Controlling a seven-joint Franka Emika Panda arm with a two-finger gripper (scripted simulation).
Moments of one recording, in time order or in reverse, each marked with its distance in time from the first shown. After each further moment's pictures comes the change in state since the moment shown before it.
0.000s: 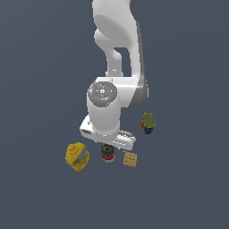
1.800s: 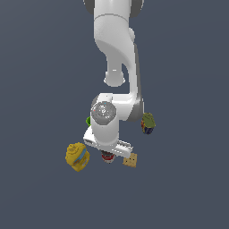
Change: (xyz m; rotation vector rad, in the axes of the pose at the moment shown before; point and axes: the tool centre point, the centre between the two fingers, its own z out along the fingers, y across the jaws) arm 0.006 0.000 0.064 0.002 0.003 0.024
